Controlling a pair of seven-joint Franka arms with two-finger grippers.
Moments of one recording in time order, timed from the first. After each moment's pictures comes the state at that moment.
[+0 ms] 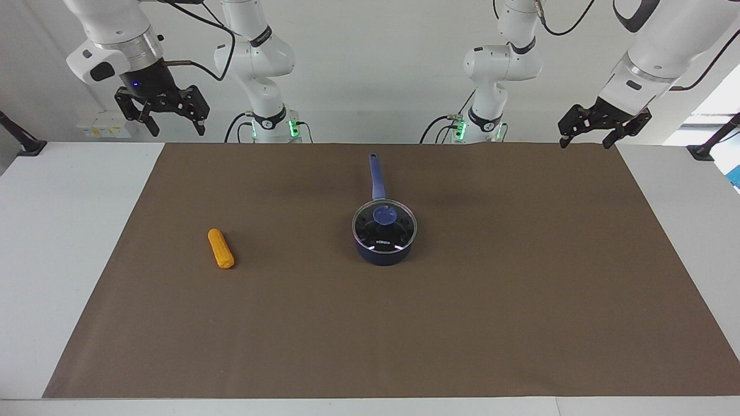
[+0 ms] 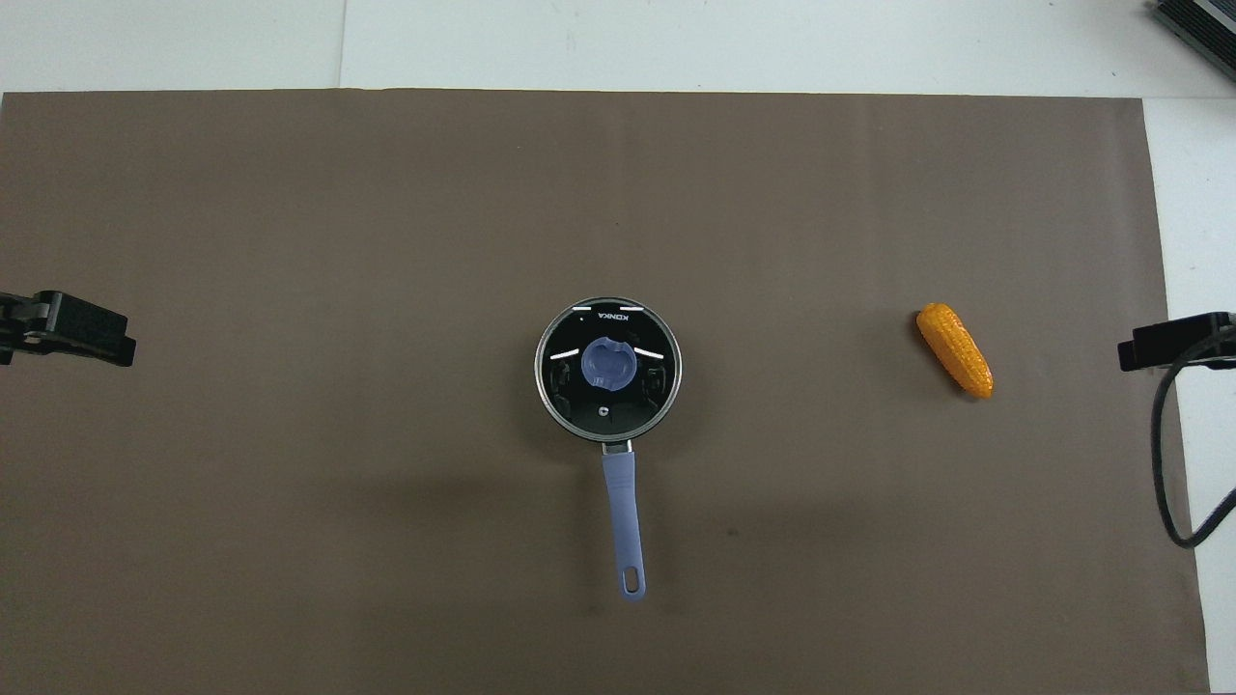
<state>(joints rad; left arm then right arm) -0.07 0.01 0.01 -1.48 0.00 1.39 0.02 0.06 -0.09 -0.10 -1.58 -0.01 1.49 -0.05</state>
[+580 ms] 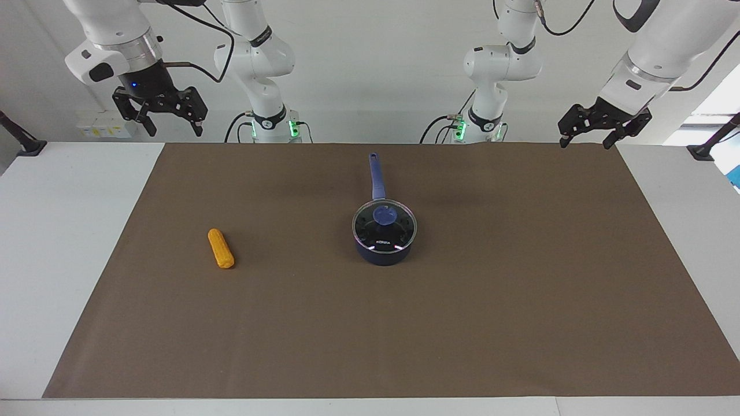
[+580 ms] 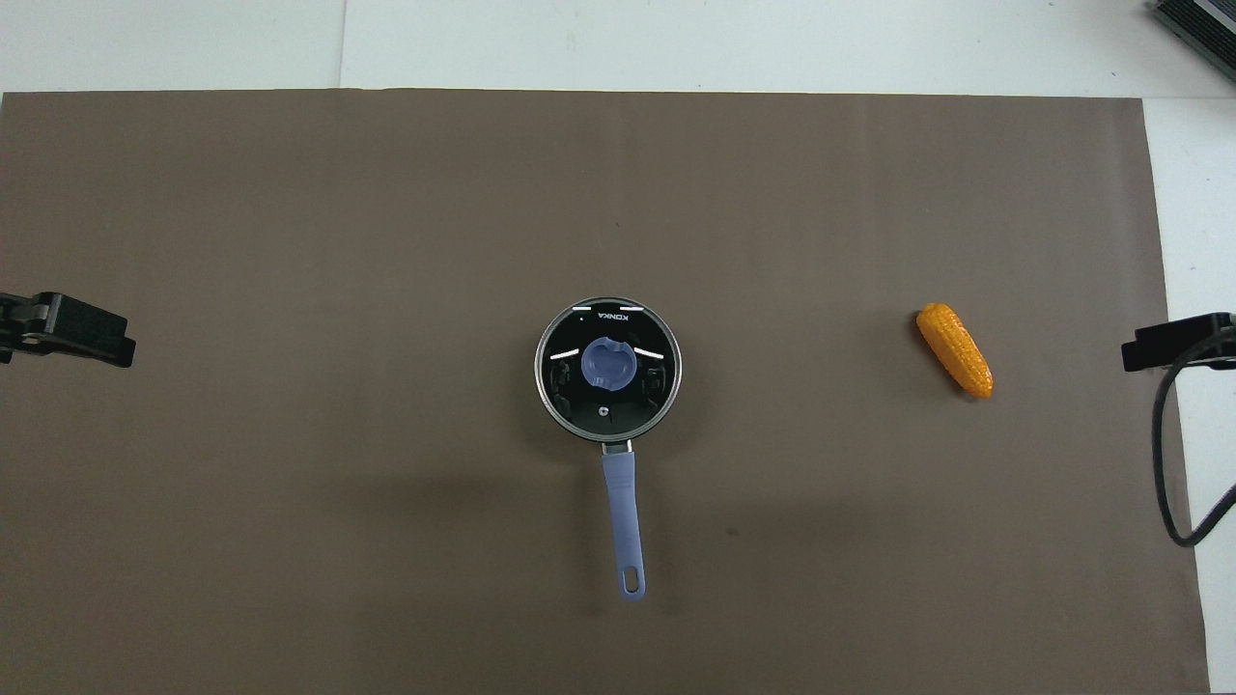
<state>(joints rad) -0.07 0.01 0.01 -1.48 0.00 1.39 0.04 0.06 -0.09 -0.10 -1.58 -0.02 1.49 -0.05</state>
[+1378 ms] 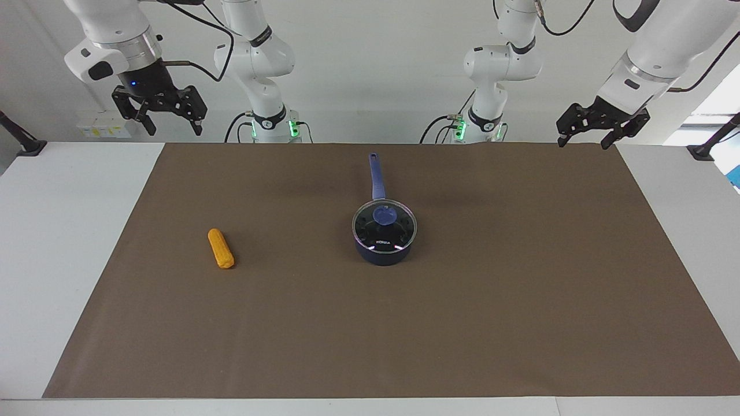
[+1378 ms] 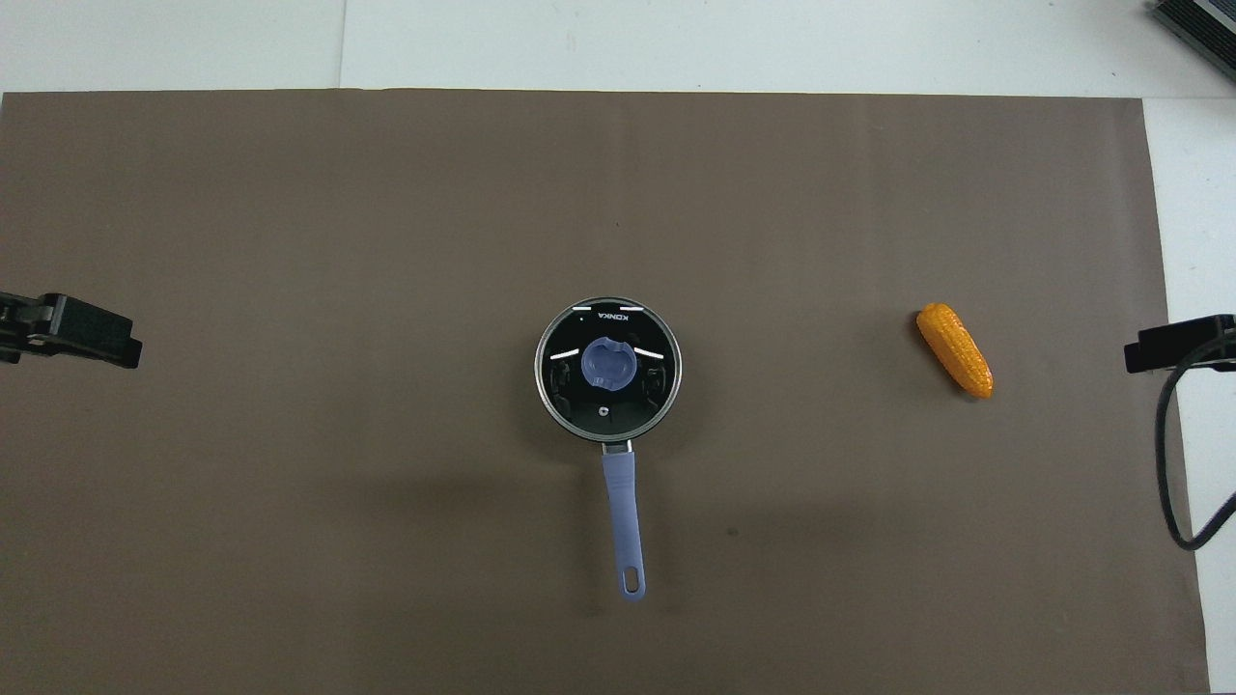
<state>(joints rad) -0.07 0.01 0.01 -1.49 -0.03 1.39 0.05 0.05 -0.09 -0.10 -1.58 -0.02 1.49 -0.05</state>
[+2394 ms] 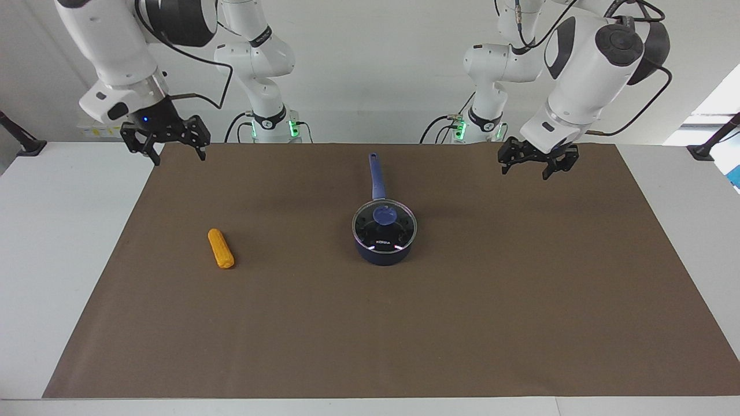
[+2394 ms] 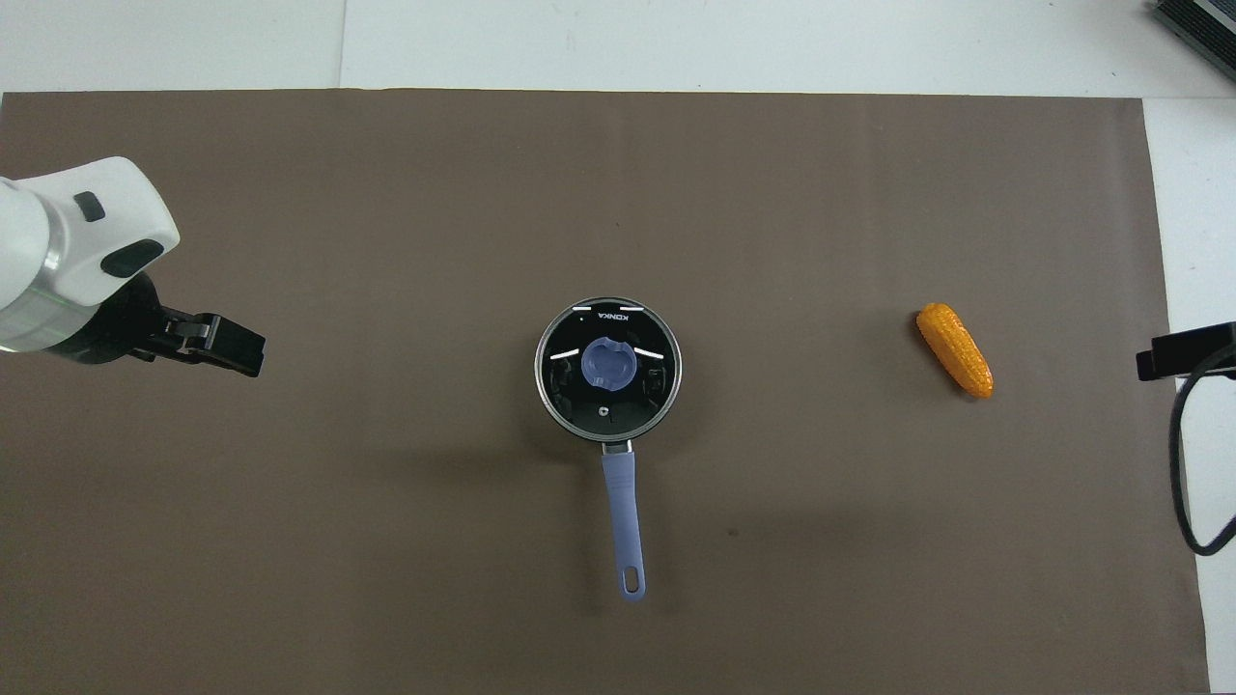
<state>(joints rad) -0.26 0.02 0.00 -1.72 -0.04 1.63 -0.06 0.05 -0.05 -0.11 -1.79 -0.02 1.75 -0.27</state>
